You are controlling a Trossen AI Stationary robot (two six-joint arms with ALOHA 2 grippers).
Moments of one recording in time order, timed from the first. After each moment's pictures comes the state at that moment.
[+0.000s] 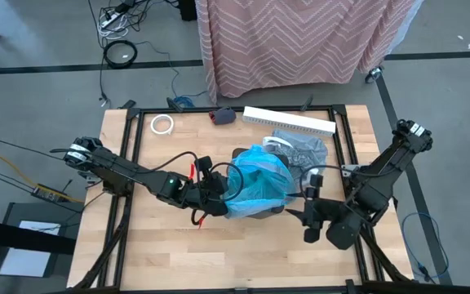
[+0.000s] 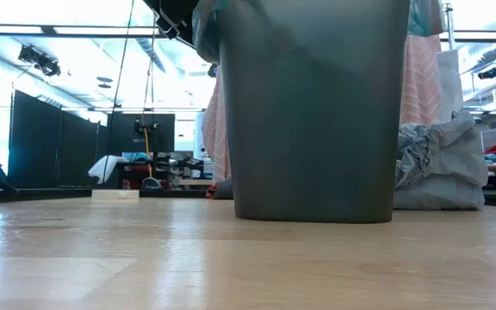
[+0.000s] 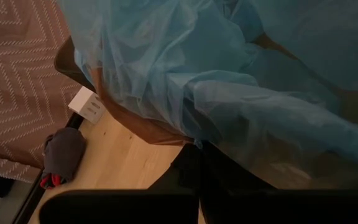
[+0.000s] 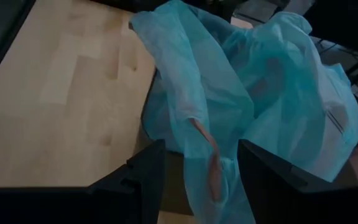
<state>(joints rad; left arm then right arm) -0.33 1.58 1.21 -0.47 -0.76 -0.21 0.81 1.31 1.19 -0.81 0.92 0.43</state>
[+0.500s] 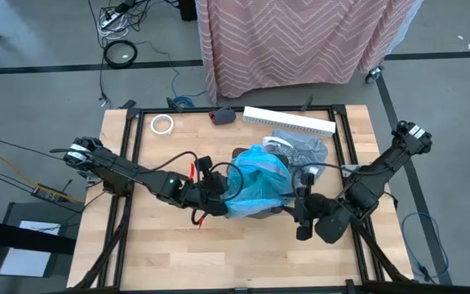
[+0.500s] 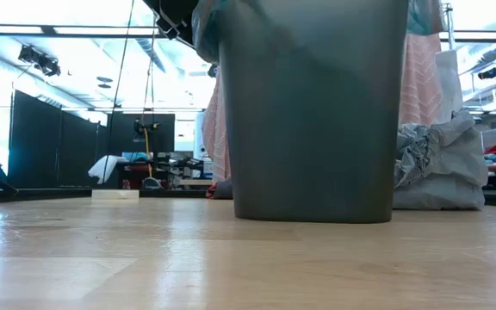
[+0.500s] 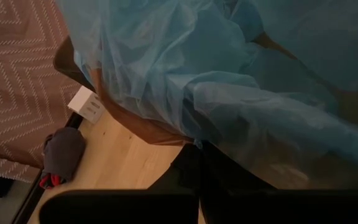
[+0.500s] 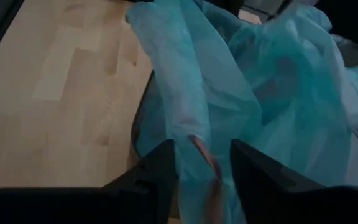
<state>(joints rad) -0.33 1.58 1.21 -0.47 -0.76 -0.21 0.73 1.34 1.19 -0.75 0.84 0.34</state>
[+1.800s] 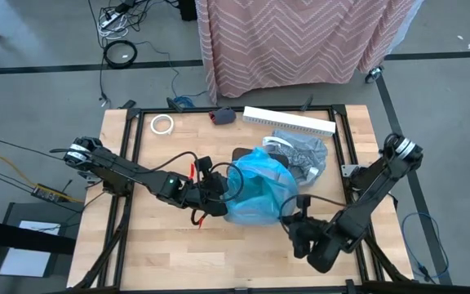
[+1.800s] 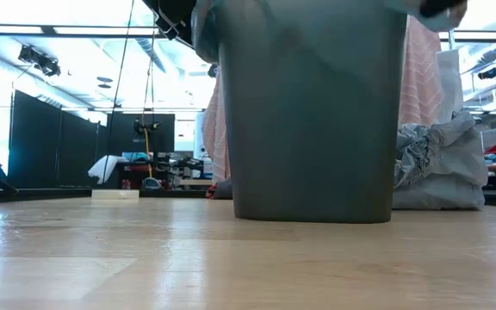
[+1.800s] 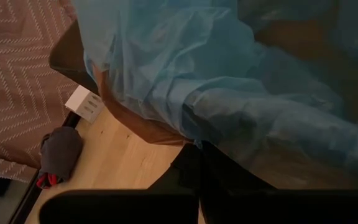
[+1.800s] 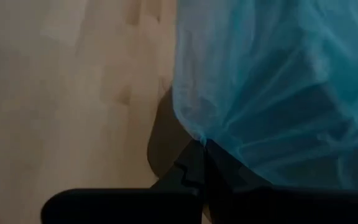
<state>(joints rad) -0.33 1.58 1.21 -0.47 -0.75 -0.21 0.84 1.57 1.19 -0.79 0.89 0.45</state>
